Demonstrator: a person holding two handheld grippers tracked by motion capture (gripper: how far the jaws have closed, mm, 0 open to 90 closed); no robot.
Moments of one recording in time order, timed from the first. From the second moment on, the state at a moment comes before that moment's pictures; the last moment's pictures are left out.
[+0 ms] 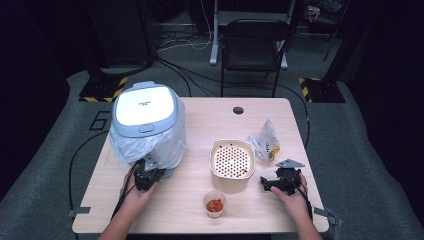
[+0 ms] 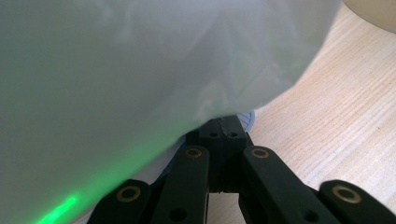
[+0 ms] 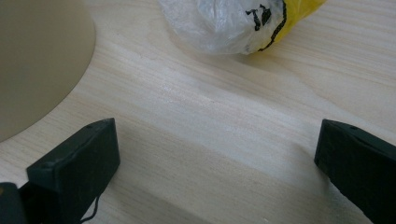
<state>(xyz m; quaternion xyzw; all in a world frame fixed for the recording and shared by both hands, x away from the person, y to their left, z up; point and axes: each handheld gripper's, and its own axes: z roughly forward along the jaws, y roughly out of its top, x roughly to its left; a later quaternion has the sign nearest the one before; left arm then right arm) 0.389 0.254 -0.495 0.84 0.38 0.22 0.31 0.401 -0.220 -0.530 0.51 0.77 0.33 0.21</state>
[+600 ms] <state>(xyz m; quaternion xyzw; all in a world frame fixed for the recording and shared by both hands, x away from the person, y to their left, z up) 0.389 0.246 -0.508 0.82 0.43 0.22 0.31 0.401 -0.220 -0.530 0.50 0.77 0.33 0.21</state>
